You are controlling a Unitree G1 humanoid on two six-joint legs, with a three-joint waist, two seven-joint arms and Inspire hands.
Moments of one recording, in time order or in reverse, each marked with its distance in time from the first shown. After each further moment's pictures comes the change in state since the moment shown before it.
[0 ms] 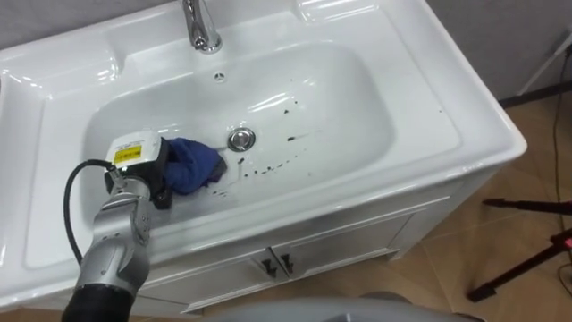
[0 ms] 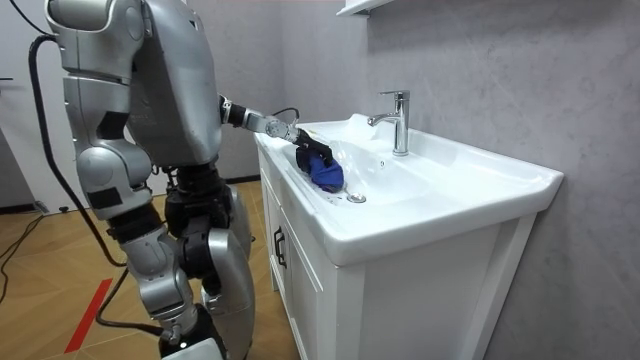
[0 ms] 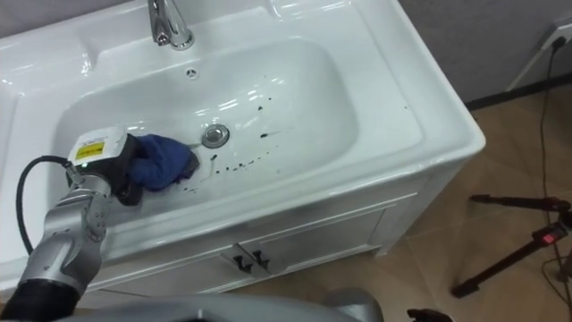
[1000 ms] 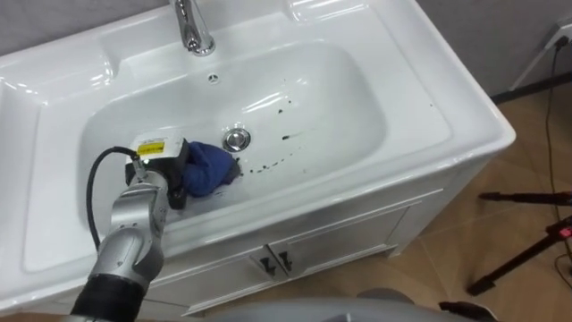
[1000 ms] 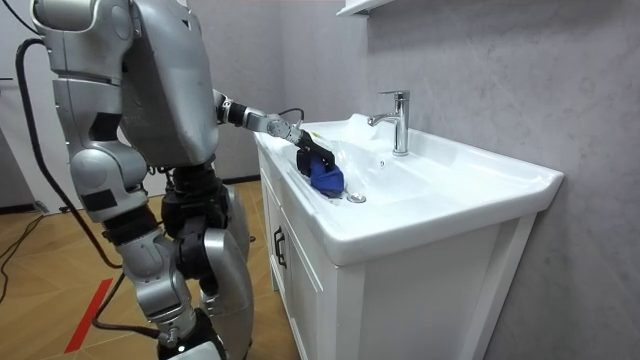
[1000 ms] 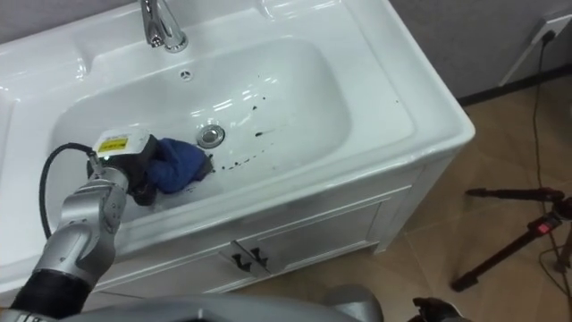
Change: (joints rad) left arm -0.020 0.010 -0.138 -0.086 0.039 0.044 -0.136; right arm -0.040 -0.016 0.032 0.028 0.004 -0.013 -0.029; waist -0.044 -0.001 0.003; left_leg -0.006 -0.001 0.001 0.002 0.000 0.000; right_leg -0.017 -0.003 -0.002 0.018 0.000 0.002
